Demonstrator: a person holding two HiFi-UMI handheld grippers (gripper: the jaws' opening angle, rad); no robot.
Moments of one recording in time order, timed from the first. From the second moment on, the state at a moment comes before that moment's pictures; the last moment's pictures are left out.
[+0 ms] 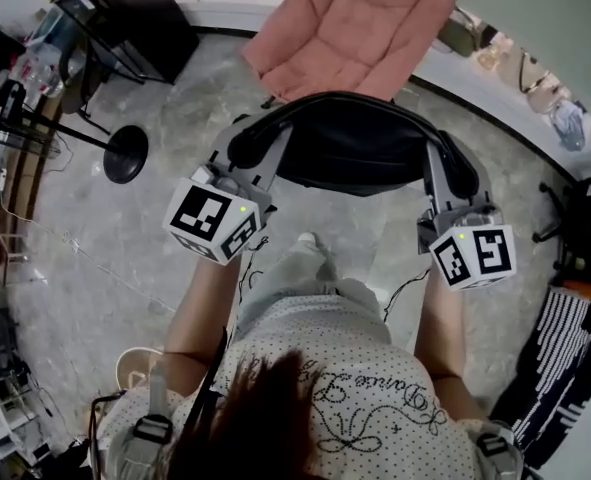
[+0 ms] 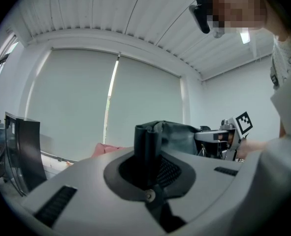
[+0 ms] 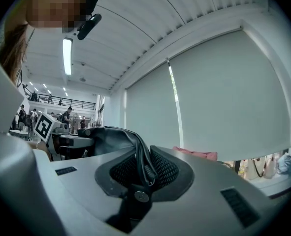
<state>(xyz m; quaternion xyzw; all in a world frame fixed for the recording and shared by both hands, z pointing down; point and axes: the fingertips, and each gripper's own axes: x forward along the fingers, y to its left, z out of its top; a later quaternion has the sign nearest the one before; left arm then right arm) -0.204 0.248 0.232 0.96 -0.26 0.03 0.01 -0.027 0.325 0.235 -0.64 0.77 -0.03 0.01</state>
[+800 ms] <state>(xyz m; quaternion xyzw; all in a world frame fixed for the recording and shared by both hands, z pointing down) -0.140 0.099 0.243 0.96 -0.29 0.03 0.03 0.039 0.171 0.242 -0.63 0.78 -0.04 0.00</state>
